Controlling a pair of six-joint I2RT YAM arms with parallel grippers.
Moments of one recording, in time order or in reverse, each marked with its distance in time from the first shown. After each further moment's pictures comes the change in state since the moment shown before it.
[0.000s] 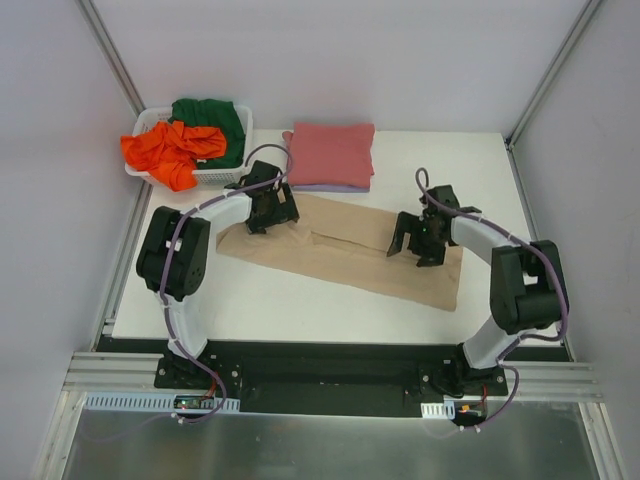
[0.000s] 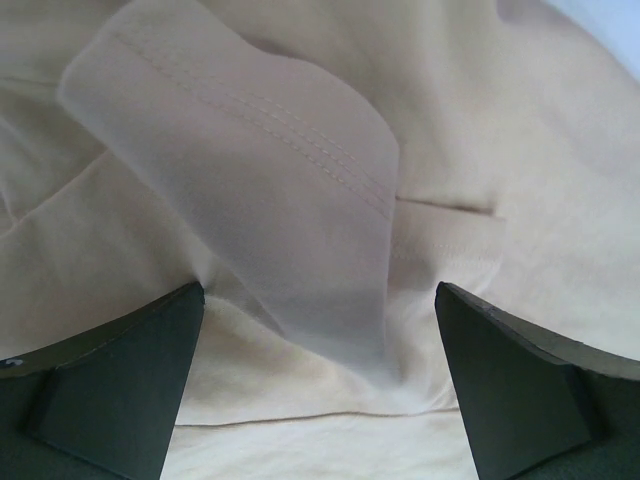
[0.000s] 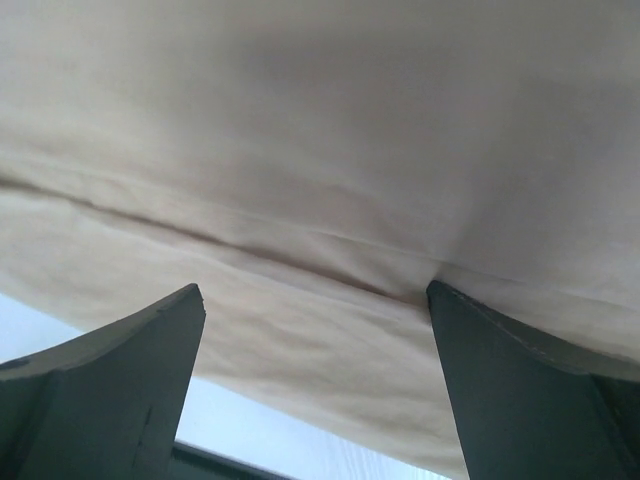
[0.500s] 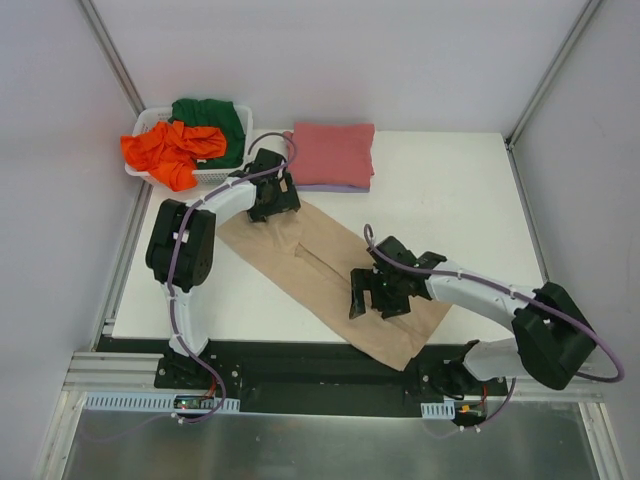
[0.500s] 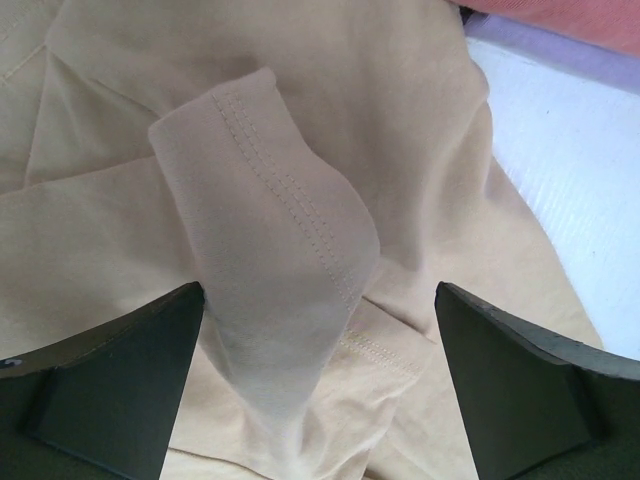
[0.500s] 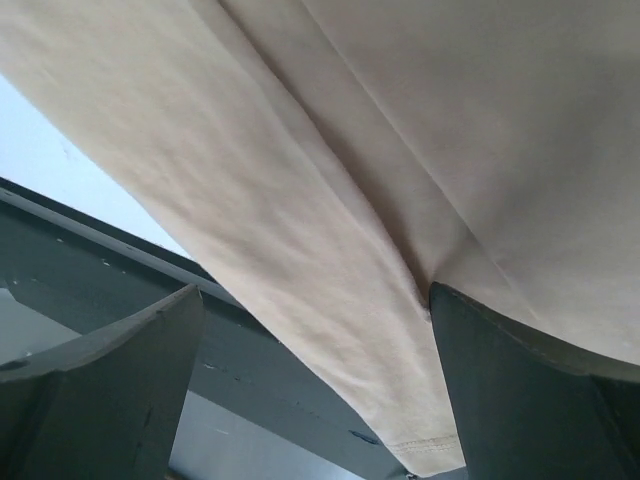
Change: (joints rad) left arm 0.000 0.099 0.188 -0.093 -0.058 0.029; right arm 0.581 -0.321 -0.296 -0.053 0.016 0.248
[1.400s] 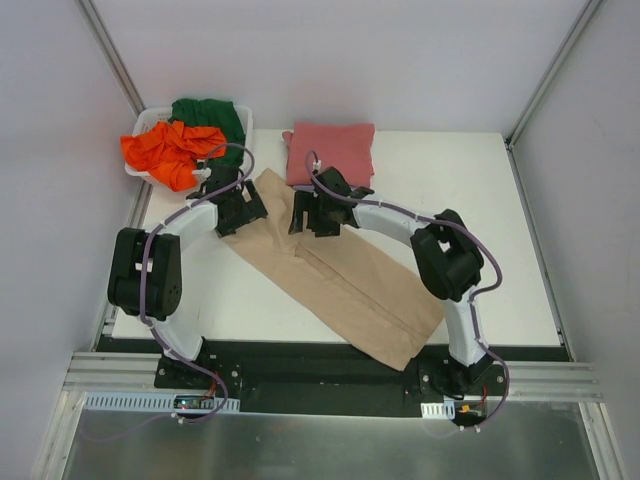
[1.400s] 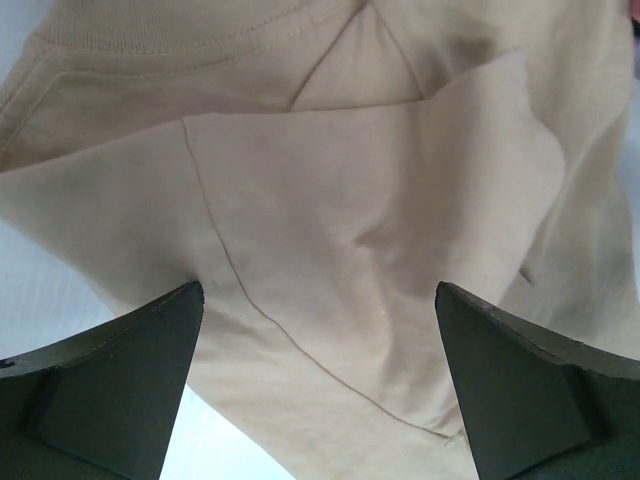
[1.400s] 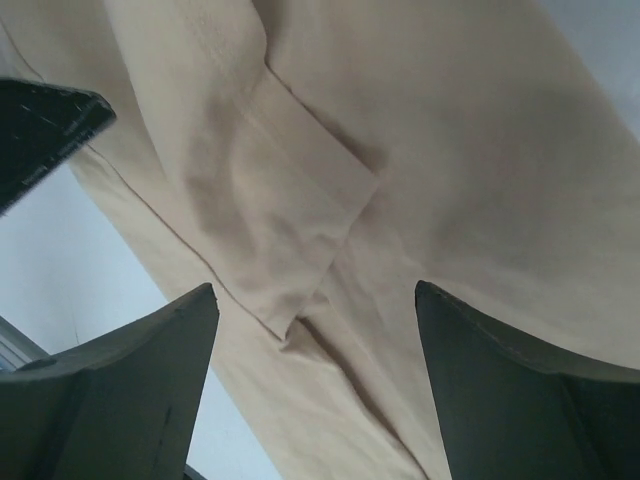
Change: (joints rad) left arm 0.161 -0.303 -0.341 0.113 0.033 -0.002; right arm -0.030 0.711 0.847 0.188 0.071 0.013
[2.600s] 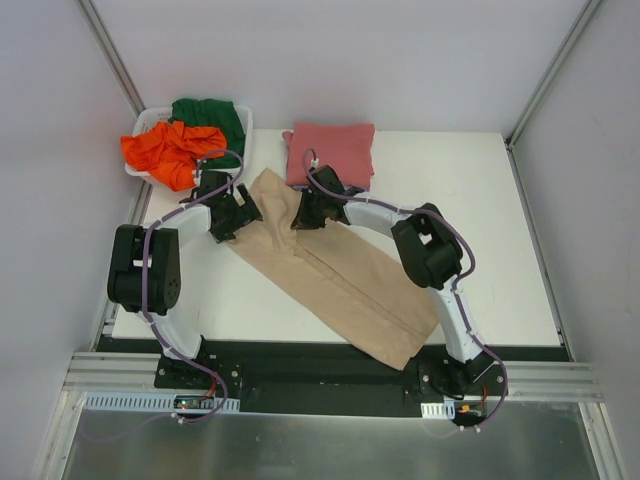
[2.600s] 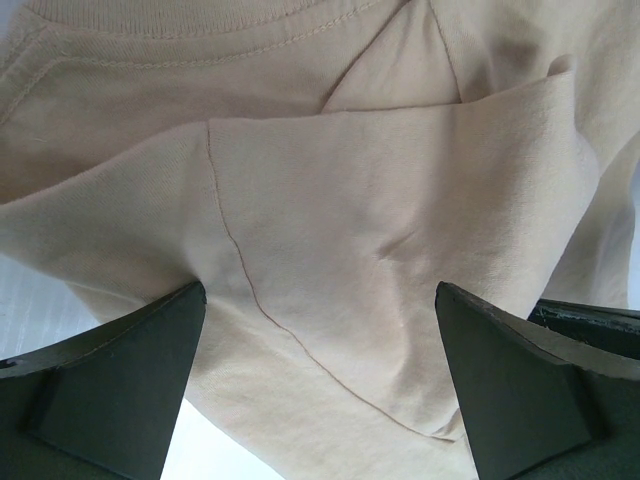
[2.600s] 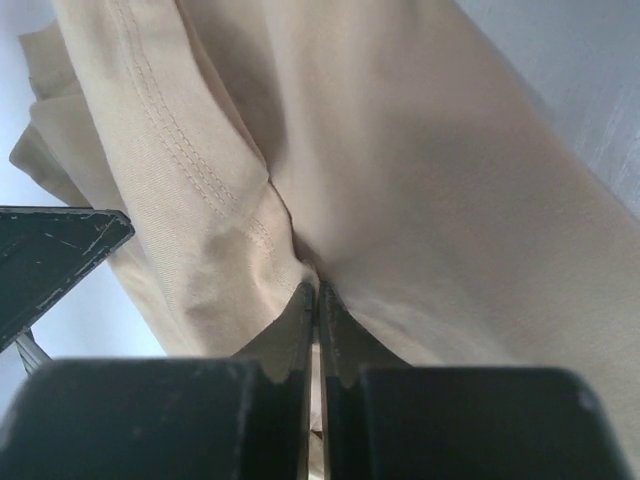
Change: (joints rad) left arm 0.096 0.051 -0.059 0.093 0.135 -0.025; right arm -0.027 0.213 0.148 0.132 -0.072 0.099
